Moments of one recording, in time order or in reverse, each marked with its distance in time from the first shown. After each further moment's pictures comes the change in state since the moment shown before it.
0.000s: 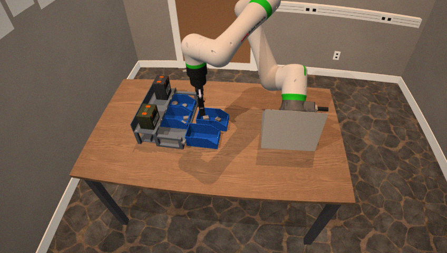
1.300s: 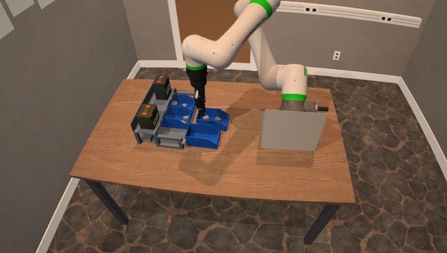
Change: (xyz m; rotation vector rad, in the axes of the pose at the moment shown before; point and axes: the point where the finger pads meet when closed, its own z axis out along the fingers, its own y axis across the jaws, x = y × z) arm 0.000 0.000 0.000 0.030 -0.010 0.306
